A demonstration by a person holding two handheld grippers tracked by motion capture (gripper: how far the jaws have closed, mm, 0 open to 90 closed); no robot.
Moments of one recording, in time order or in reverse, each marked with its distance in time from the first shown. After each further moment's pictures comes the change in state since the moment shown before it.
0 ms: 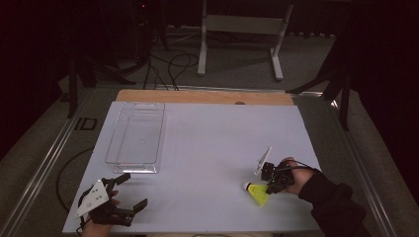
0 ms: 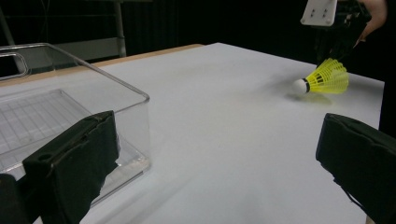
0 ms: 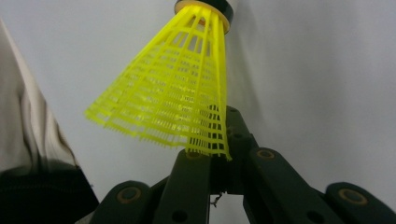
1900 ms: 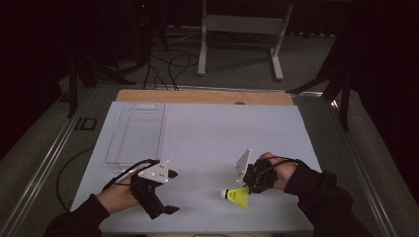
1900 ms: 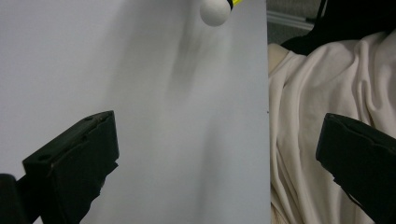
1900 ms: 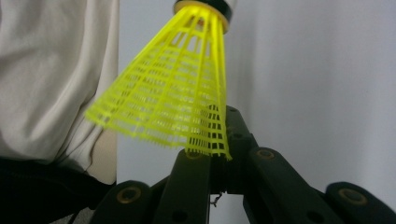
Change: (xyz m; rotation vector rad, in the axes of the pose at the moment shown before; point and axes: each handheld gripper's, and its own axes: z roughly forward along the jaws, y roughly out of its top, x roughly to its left) left arm -0.030 0.100 0.100 0.594 -0.526 0.275; right arm 0.040 0.057 -0.033 -0.122 0.062 -0.420
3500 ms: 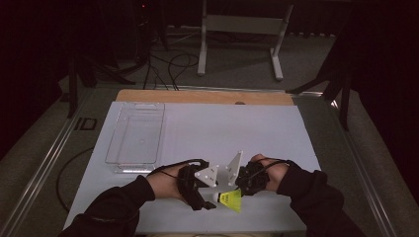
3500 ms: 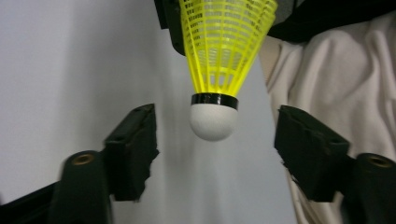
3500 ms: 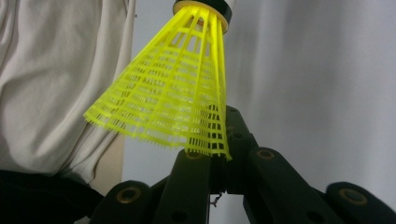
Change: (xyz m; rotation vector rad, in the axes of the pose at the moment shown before) left arm 0.004 0.076 0.080 0.144 -0.120 0.235; right arm 0.003 0.019 0.007 -0.019 0.023 -0.043
